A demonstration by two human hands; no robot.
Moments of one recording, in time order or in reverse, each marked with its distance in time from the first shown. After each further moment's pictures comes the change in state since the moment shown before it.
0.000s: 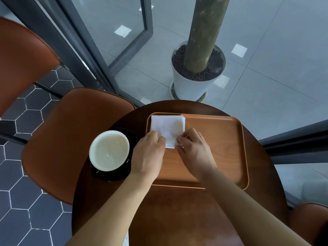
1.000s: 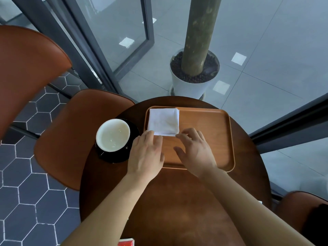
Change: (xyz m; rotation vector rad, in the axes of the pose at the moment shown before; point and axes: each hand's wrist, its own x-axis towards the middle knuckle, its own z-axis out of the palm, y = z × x) left_hand -0.059 0.012 0.001 0.042 0.106 0.034; right_hand -0.048 -0.016 -0.040 -0.024 -0.080 0.055
